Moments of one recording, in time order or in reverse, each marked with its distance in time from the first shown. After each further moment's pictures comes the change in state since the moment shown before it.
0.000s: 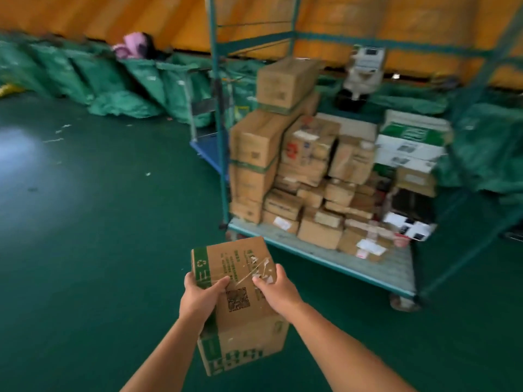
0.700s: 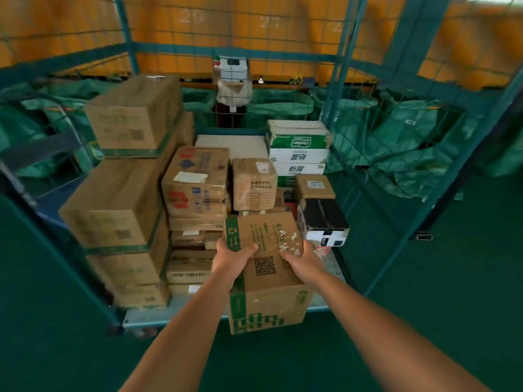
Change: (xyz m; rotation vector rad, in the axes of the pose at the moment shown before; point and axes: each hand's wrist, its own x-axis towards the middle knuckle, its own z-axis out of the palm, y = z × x) left_hand 0.194 0.255 0.384 0.305 -0.490 0.224; right_hand 0.227 -0.024 -0.320 0.327 0.522 0.182
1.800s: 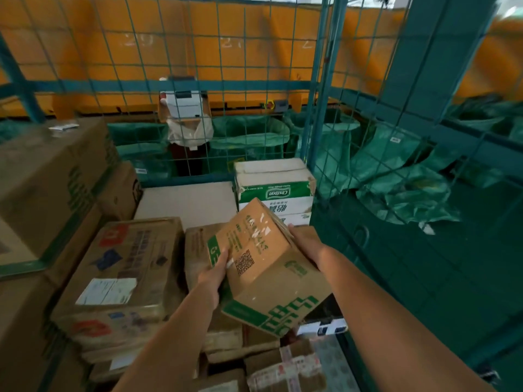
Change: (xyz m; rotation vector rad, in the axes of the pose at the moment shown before) left_hand 0.313 0.226 0.154 -0.240 -0.118 -0.266; right_hand 0.394 -0.166 -0.166 0.149 0.014 0.132
